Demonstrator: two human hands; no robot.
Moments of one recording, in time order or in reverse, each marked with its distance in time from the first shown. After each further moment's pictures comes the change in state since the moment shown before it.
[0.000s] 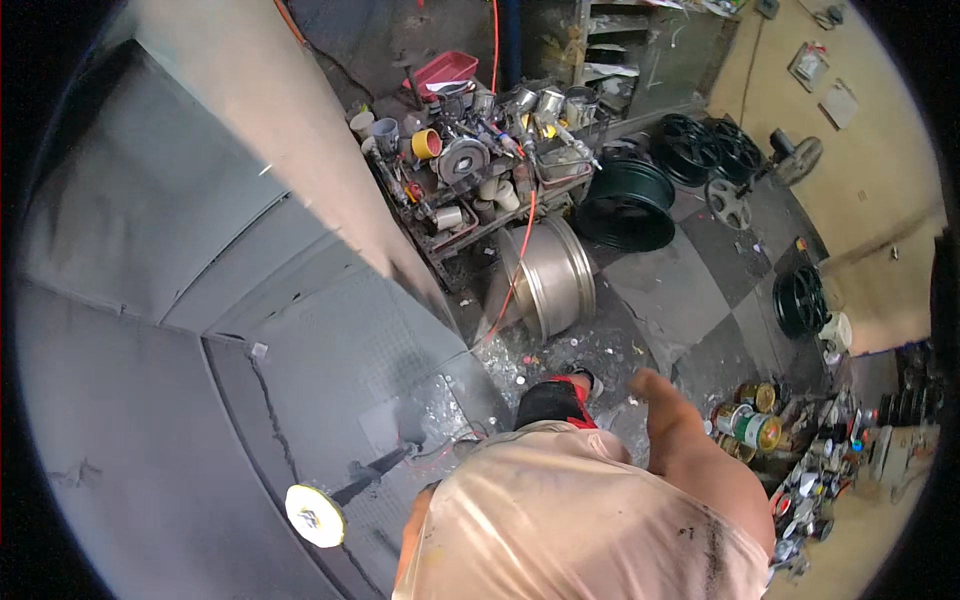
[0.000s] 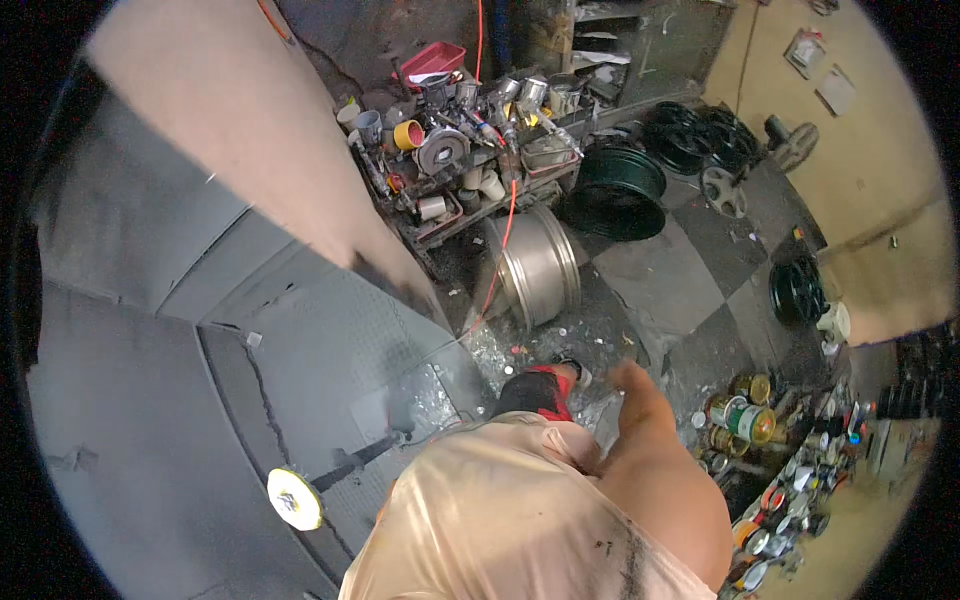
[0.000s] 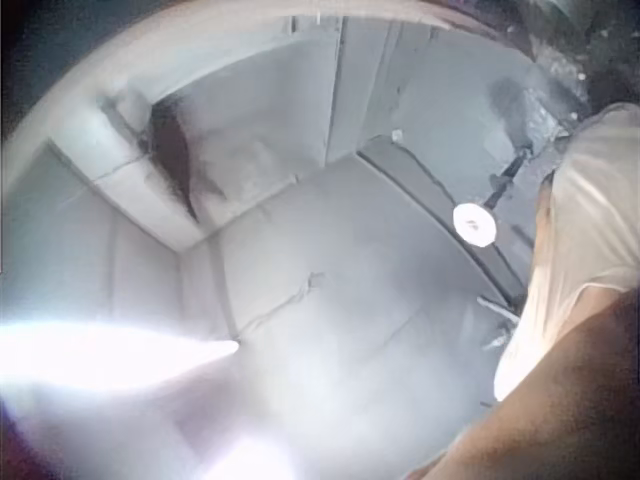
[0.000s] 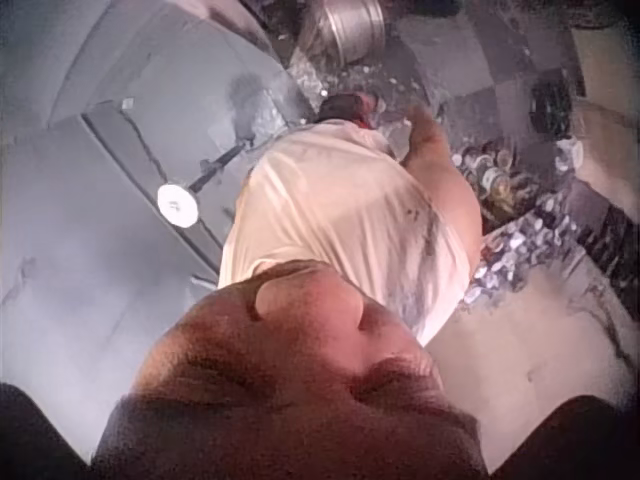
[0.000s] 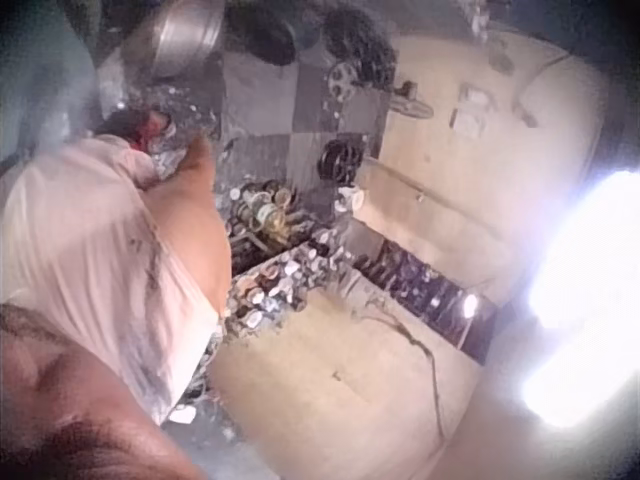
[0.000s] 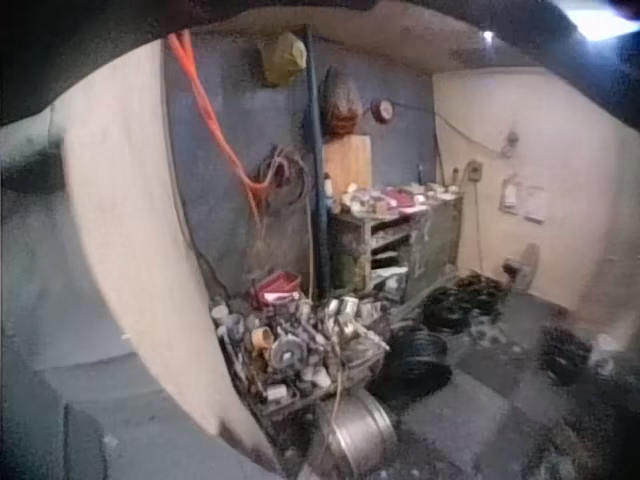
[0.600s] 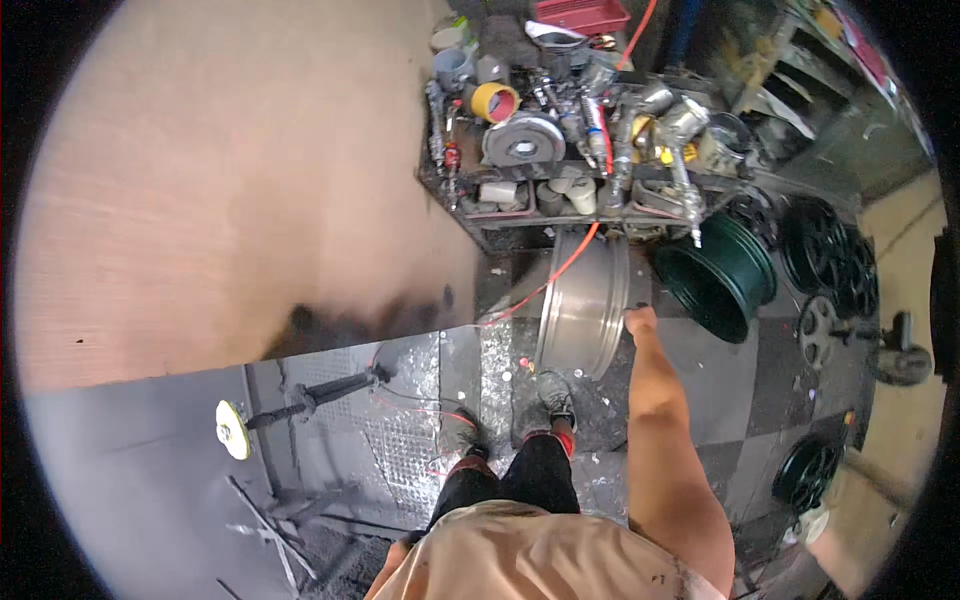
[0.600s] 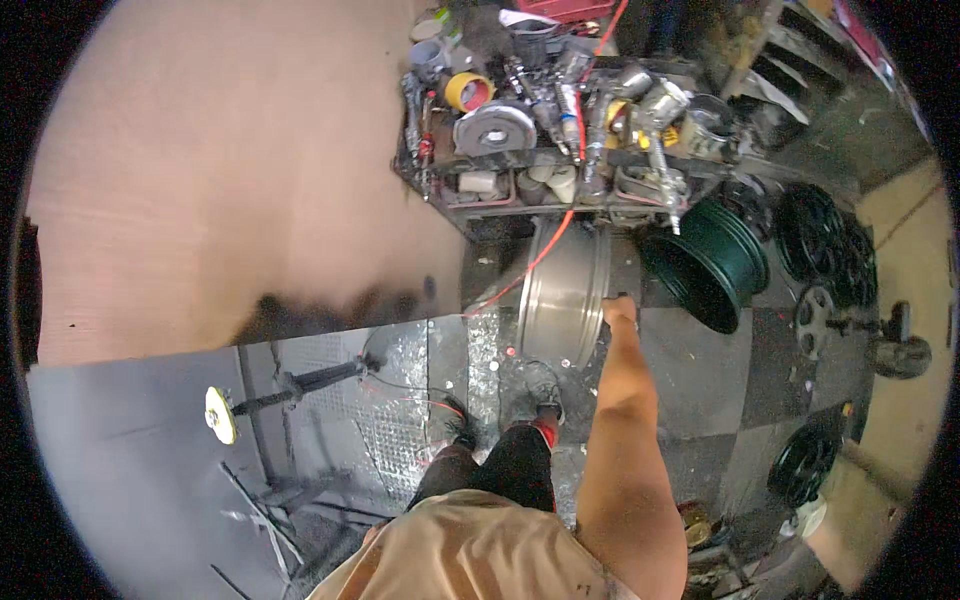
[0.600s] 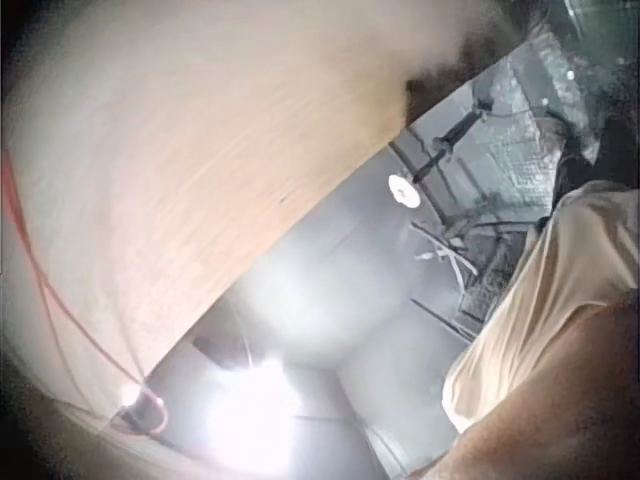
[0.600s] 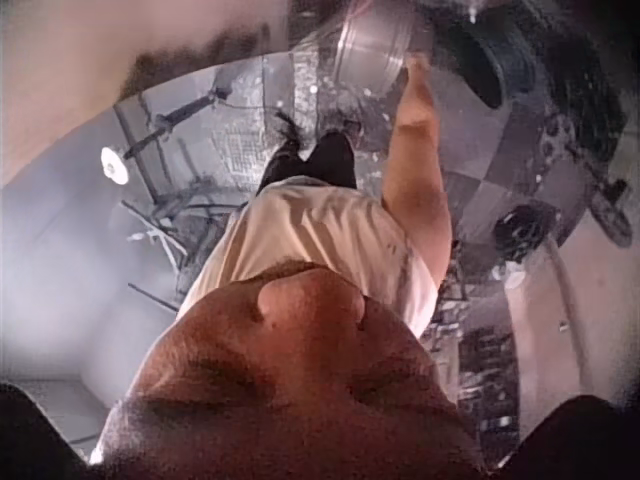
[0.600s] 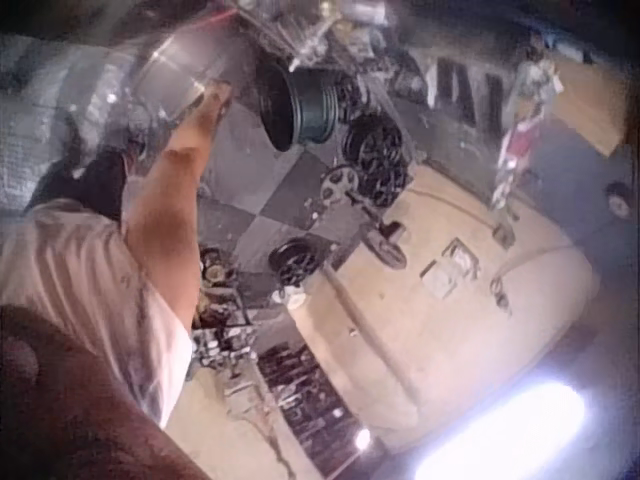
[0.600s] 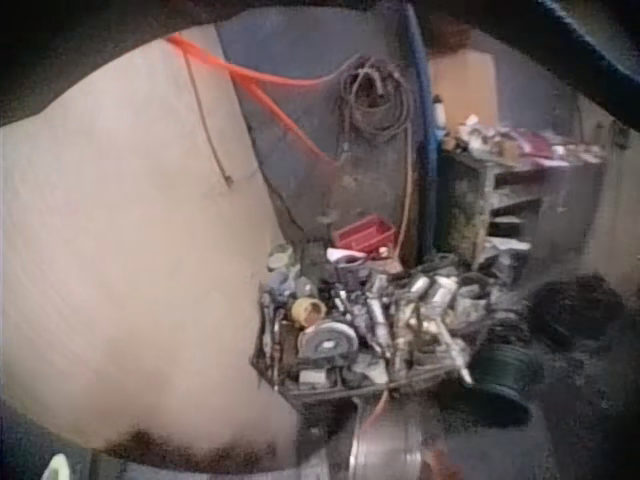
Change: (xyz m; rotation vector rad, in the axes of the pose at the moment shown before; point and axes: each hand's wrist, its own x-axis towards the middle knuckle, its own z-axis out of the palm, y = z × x) left_hand -0.083 0.169 0.223 -0.146 -0.020 -0.698; right_hand 0.259 -0.125 -0.307 0.409 0.364 -0.022
